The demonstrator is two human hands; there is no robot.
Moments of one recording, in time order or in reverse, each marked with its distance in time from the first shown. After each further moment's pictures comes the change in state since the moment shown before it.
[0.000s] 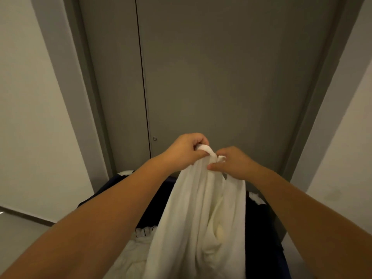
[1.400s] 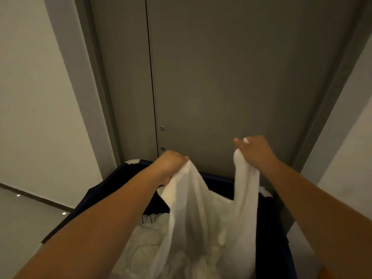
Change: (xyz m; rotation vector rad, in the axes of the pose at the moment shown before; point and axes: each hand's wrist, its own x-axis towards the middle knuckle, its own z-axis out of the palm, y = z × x) left_hand -0.038 -0.051 0.008 -0.280 0.090 -0.713; right_hand 0.015 0.037 -0.002 -0.022 0.326 0.235
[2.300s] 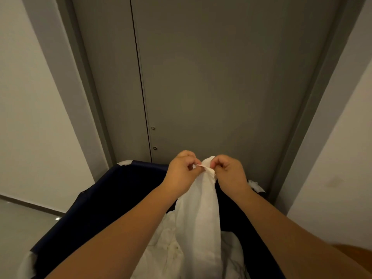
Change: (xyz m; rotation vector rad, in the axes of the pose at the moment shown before) left_hand -0.007 -0.019 0.055 0.169 0.118 0.643; right_hand -0.065 0.007 0.055 0.487 0.030 -0.140
